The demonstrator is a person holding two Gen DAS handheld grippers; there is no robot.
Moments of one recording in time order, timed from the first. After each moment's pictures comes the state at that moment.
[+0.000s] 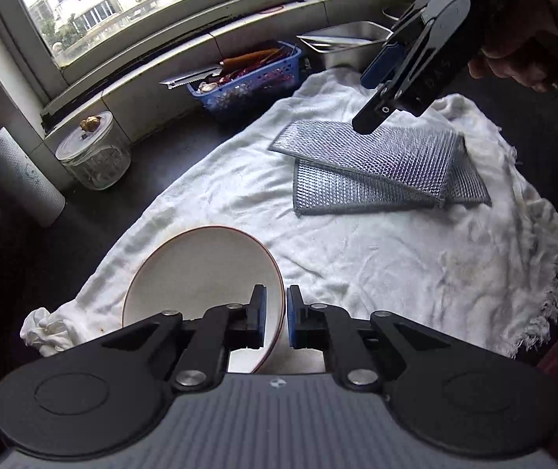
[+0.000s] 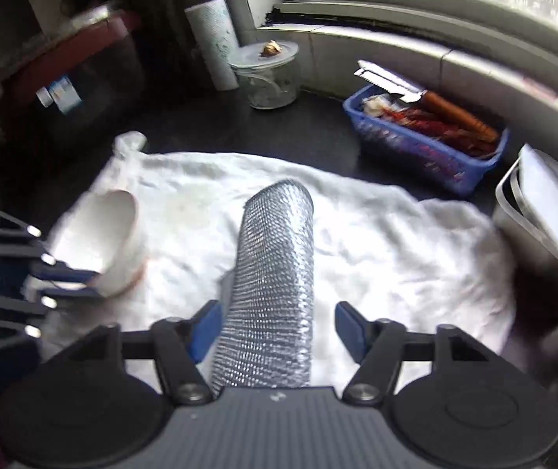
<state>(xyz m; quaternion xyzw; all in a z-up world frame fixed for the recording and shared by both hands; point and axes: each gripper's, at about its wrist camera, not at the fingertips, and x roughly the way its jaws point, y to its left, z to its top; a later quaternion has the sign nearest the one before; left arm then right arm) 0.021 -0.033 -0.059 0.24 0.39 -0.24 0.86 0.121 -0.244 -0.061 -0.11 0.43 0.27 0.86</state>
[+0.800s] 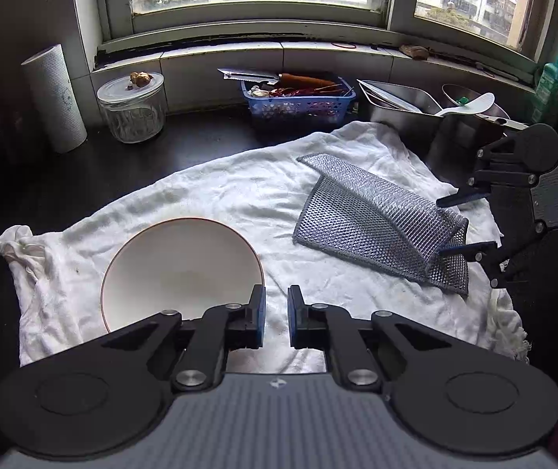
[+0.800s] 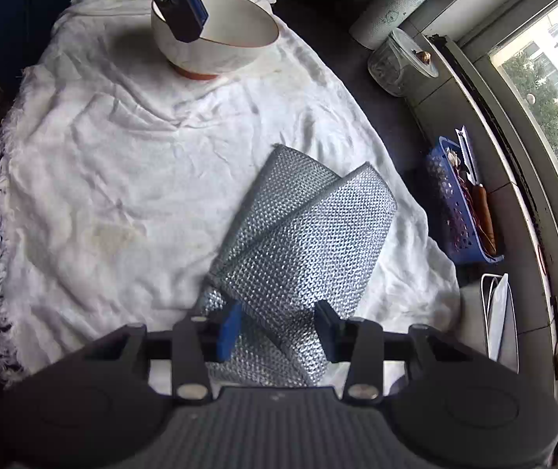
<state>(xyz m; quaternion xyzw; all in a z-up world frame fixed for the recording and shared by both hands) 0.022 -0.024 -0.047 0.07 0.41 -0.18 0.89 0.032 -0.231 -0.099 -0.46 0.34 0.33 0.76</state>
